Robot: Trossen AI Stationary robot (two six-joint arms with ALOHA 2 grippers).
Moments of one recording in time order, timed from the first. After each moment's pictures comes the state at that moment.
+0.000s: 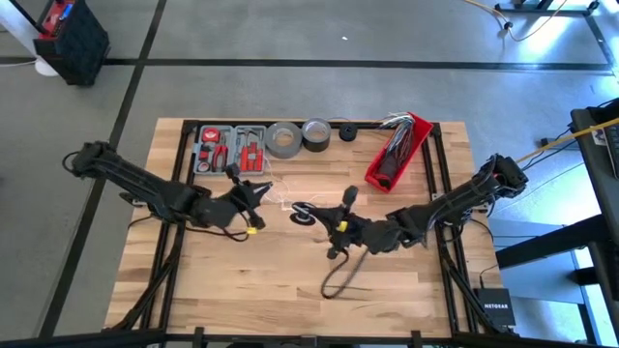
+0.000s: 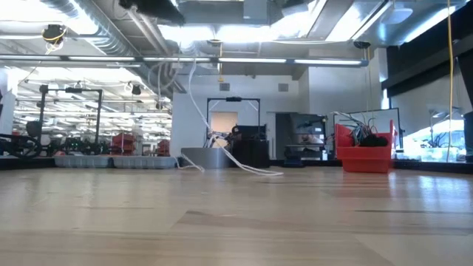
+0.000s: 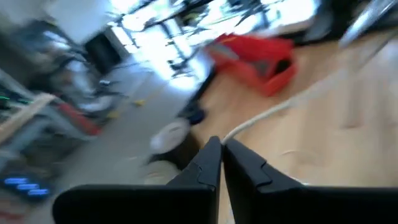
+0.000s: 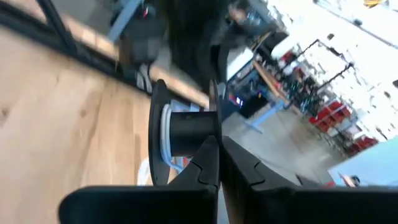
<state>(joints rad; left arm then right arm) -0.39 1.12 0.86 -0.20 -0.98 0.03 0.44 1.55 1.14 0.15 0.84 -0.50</state>
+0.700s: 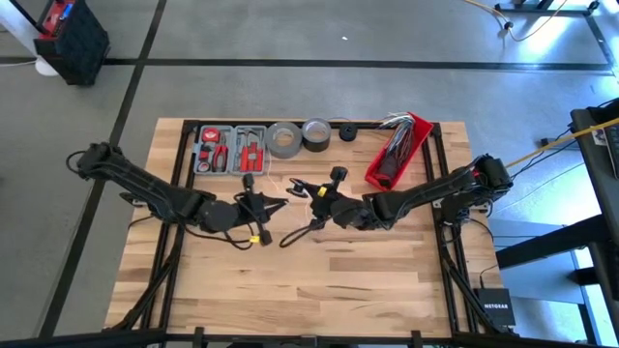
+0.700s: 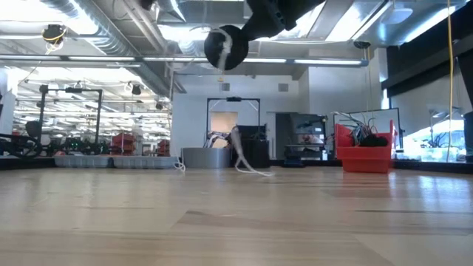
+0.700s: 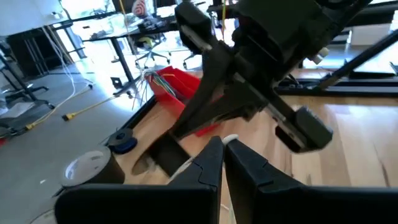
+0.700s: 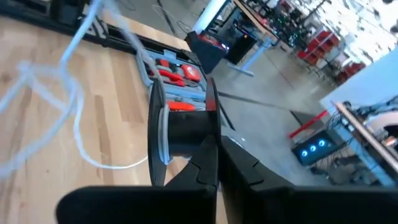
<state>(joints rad) -0.40 1.23 0.86 0.11 -0.80 -0.04 0.22 1.65 1.13 0.11 0.82 -0.27</state>
